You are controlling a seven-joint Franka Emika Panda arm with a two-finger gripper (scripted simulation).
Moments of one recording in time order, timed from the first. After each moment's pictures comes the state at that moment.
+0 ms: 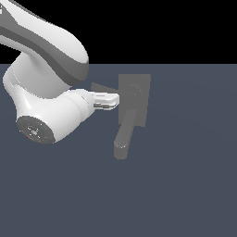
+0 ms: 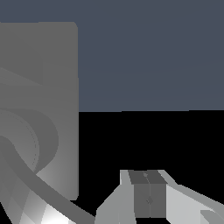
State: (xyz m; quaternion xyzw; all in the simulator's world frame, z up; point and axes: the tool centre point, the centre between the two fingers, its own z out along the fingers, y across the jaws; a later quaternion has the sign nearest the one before) arm 0.059 0.084 0.178 0.09 0.71 -0.08 0.70
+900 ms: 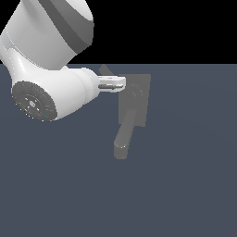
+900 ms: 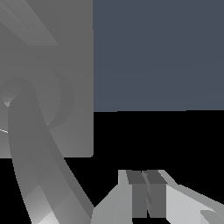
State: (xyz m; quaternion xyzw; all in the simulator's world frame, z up) arm 0.052 0.064 0.234 0.09 0.71 -0.08 0.70
